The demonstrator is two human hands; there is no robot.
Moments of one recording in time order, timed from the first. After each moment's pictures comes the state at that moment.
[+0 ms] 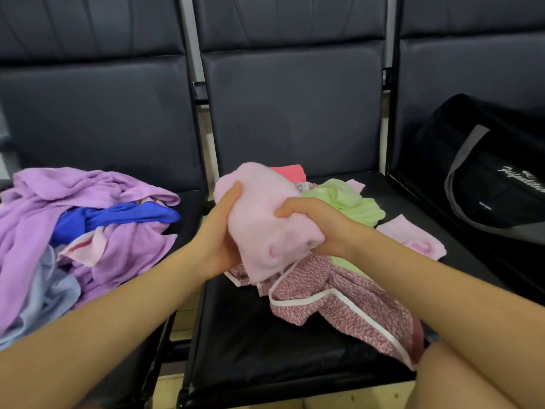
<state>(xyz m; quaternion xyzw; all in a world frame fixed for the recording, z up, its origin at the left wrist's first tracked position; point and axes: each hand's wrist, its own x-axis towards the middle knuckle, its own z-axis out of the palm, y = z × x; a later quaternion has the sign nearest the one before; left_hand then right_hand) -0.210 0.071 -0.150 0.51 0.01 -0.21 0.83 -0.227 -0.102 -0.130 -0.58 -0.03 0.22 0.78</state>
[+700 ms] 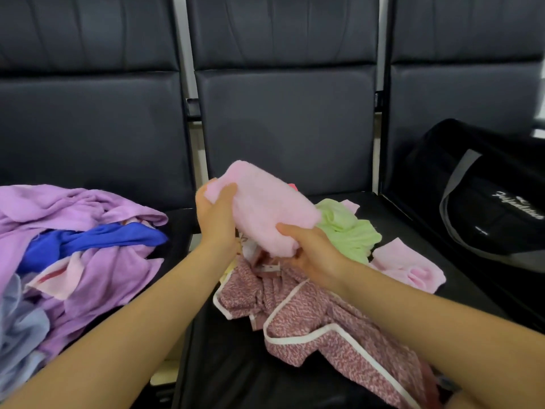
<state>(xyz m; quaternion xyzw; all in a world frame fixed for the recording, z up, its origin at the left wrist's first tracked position) -0.143 0.042 -0.140 0.56 0.07 0.15 0.81 -0.190 -0.099 -0.172 -0.55 0.04 0.03 0.83</state>
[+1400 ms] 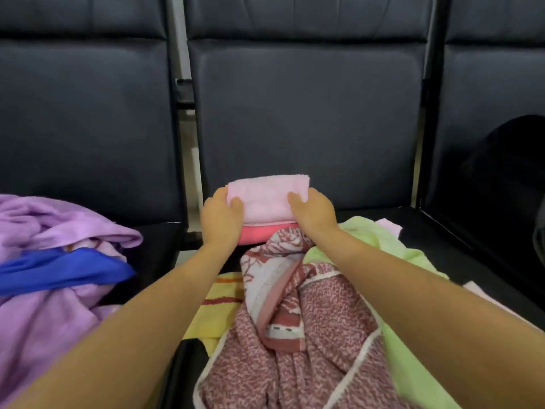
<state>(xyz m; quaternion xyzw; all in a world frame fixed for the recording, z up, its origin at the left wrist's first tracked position) 0.031 0.052 -0.214 0.85 0.03 0.21 0.49 0.025 -0.114 -0.205 -0.89 0.09 -0.17 0.41</state>
